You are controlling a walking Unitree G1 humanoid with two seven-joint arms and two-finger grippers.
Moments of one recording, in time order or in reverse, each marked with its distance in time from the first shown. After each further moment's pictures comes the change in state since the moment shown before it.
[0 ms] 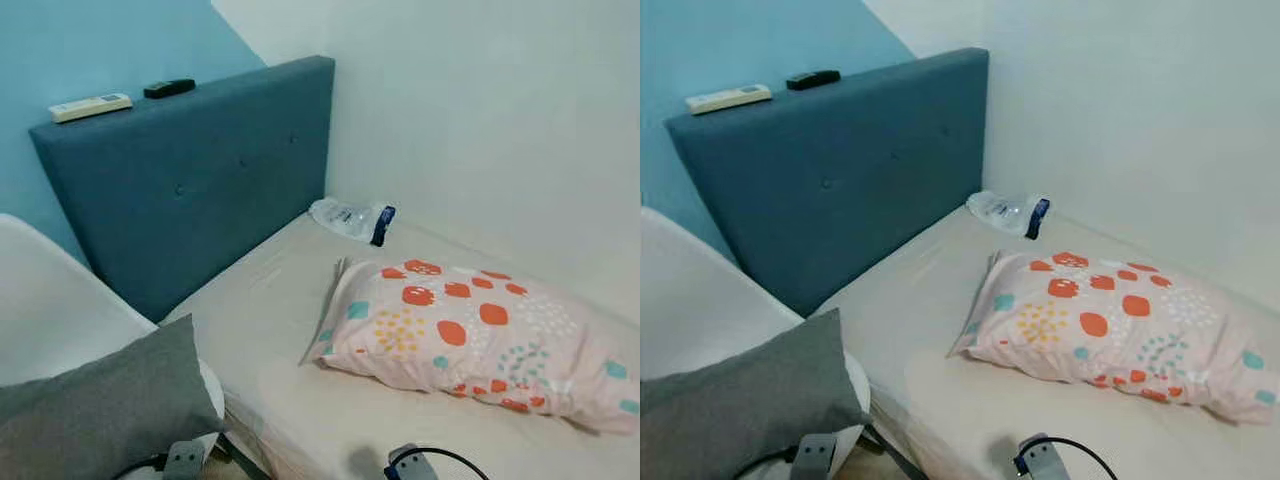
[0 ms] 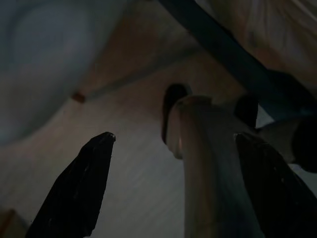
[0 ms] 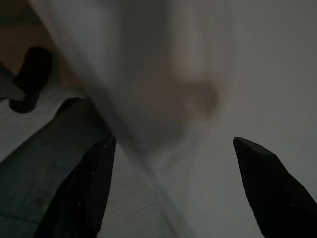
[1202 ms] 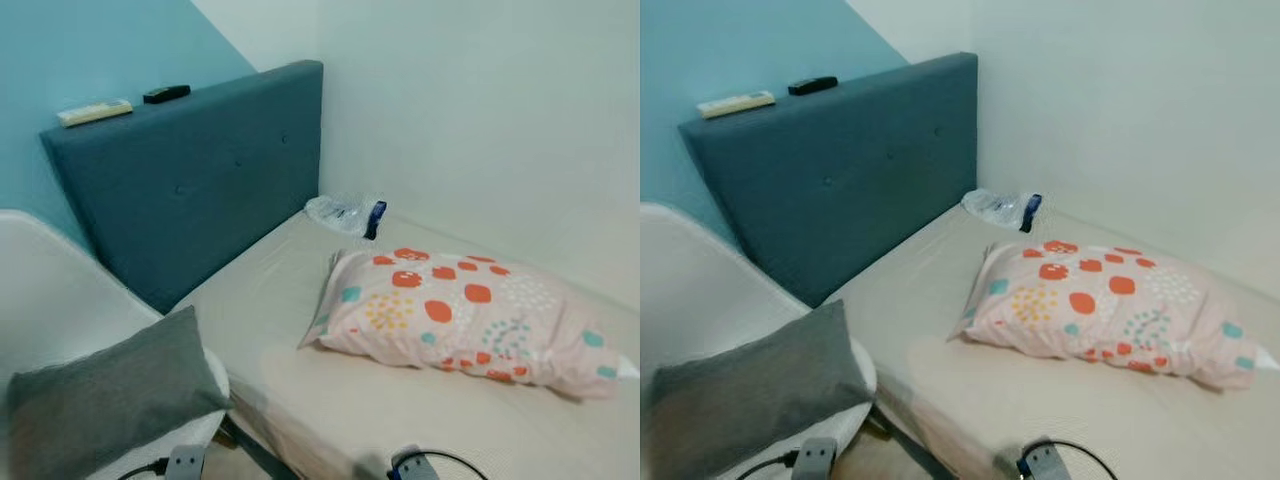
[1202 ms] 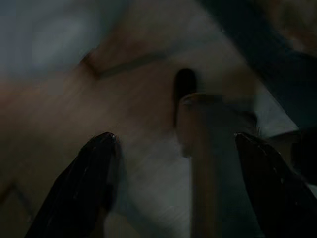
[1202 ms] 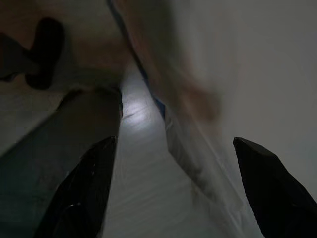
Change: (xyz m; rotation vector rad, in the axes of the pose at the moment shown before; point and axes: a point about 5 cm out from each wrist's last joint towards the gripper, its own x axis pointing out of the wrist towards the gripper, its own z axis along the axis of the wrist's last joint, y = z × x) left arm 0.000 0.005 0.003 -0.024 0.013 0.025; right arm 0.000 0.005 -0.006 0.006 0.029 0.013
